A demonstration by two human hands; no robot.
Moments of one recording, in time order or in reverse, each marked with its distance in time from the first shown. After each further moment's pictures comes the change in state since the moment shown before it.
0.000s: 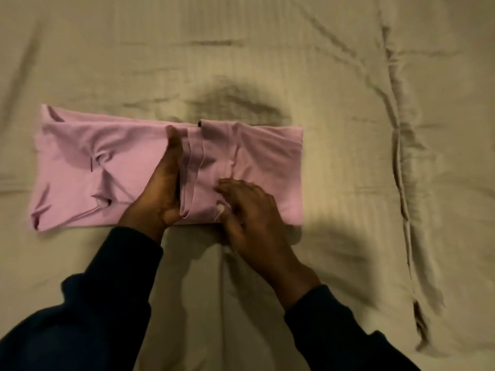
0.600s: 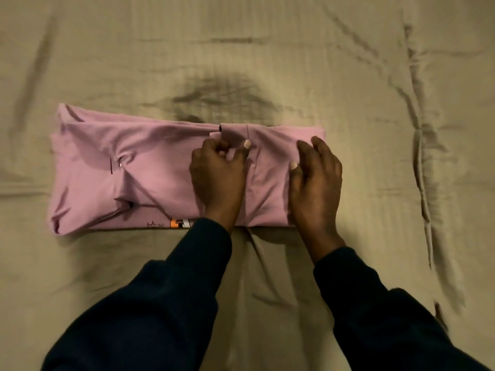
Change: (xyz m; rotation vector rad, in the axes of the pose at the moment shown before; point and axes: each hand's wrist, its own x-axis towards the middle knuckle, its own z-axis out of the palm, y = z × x) left_hand 0.038 -0.015 0.014 0.943 0.786 0.569; right_hand 0.050 0.042 -0.013 -0.371 0.407 0.263
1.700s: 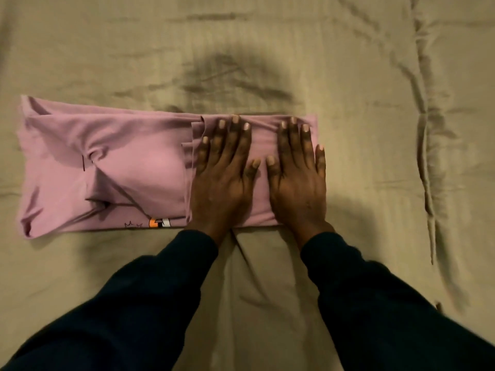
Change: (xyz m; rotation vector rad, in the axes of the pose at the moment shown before) left_hand -0.009 -0.045 0.038 0.681 -0.137 0.758; right_hand 0.005 0.037 0.029 -0.250 -0.250 -0.188
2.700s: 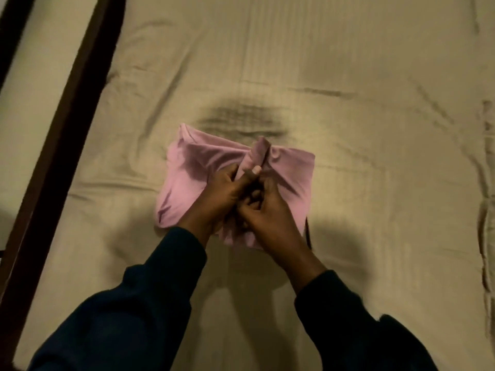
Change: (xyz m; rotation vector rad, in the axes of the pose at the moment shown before) left_hand -0.023 -0.132 -0.148 -1.493 -0.163 -0.630; right_hand -0.013 -0.231 -0.062 1.058 -0.477 0.135
